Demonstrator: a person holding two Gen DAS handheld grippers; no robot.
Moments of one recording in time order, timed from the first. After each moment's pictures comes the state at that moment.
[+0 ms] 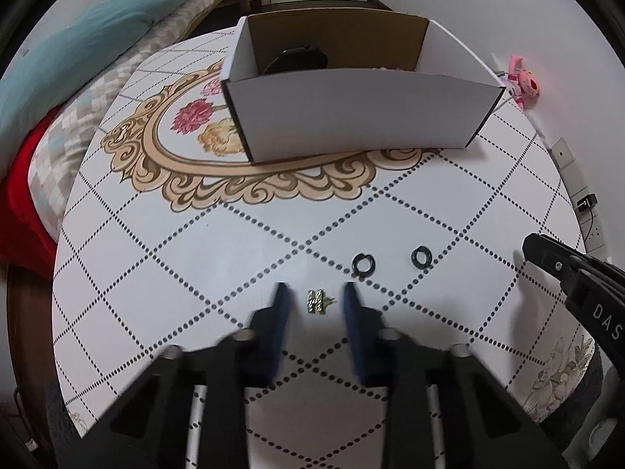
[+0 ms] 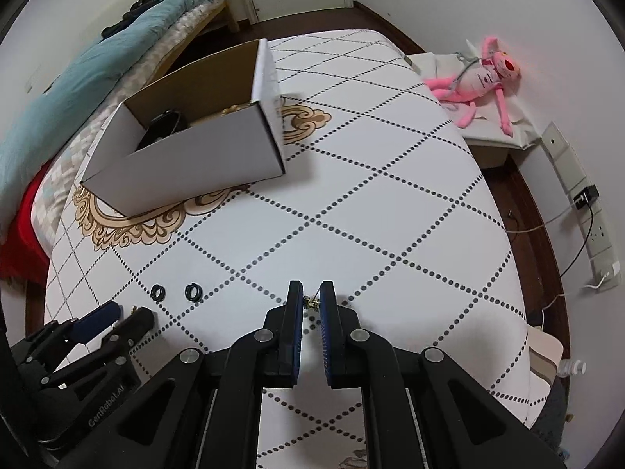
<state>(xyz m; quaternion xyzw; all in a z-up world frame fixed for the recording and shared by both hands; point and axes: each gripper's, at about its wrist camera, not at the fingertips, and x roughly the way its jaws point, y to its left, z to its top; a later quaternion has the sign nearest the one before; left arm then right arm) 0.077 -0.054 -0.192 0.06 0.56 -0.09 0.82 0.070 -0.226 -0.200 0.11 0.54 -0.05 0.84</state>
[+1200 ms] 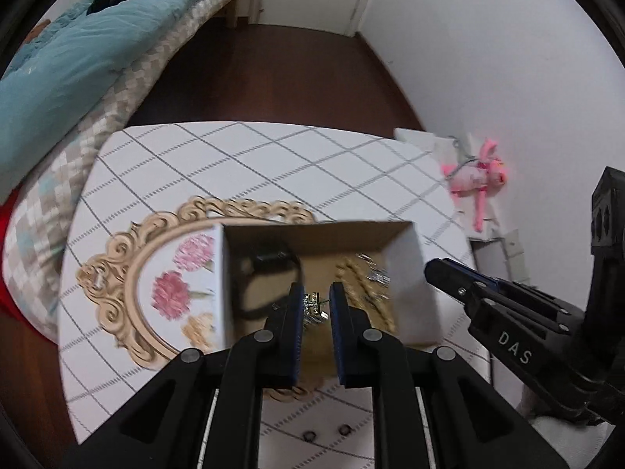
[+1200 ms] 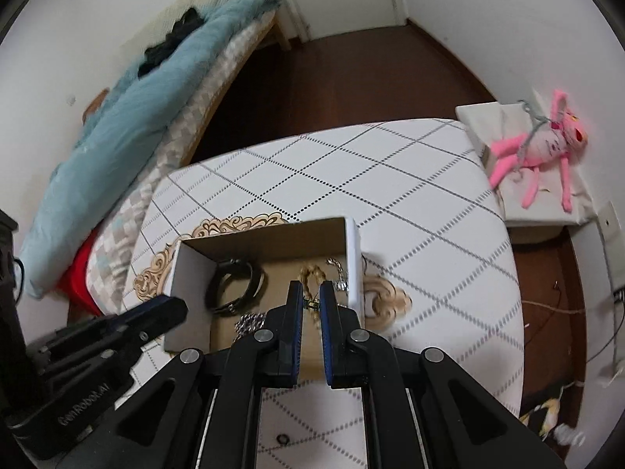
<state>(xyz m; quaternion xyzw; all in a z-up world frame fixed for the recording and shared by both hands) 0.232 -0.050 -0.096 -0.04 0.54 -0.14 0.83 0.229 -0.218 -0.121 0.13 0.52 0.06 0.84</state>
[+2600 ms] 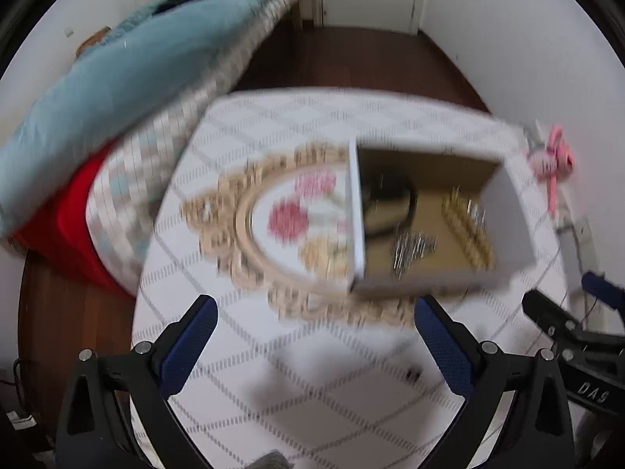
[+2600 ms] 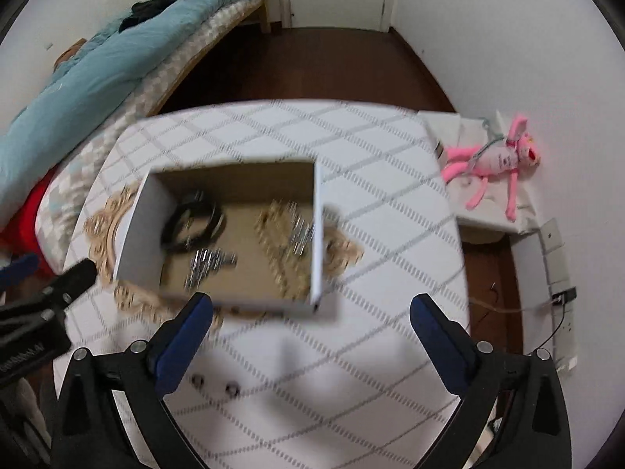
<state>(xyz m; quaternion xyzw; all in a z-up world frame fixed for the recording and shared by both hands) 0.143 0.006 -0.124 0.03 0.55 -0.01 0.84 0.163 -0.190 -0.124 0.01 0.54 -0.01 0.84</state>
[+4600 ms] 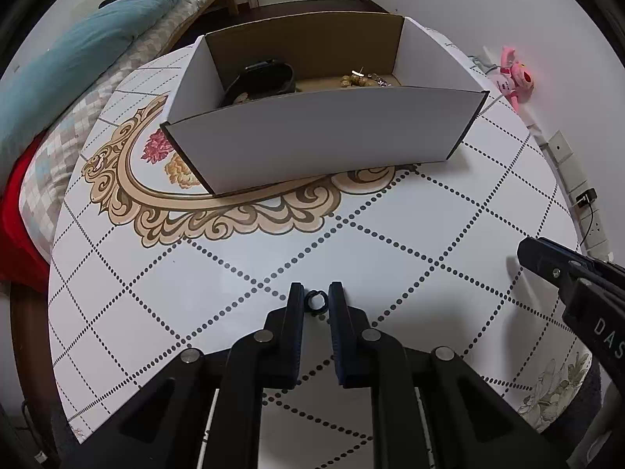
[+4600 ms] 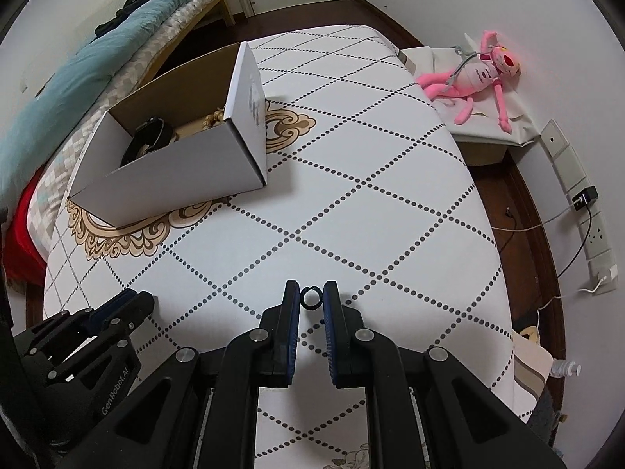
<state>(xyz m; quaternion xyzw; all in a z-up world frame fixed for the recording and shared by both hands) 0.094 -0.071 -0.194 0.07 0.56 -0.10 0.82 0.085 -0.242 -0.199 0.11 0.55 -0.05 0.83</state>
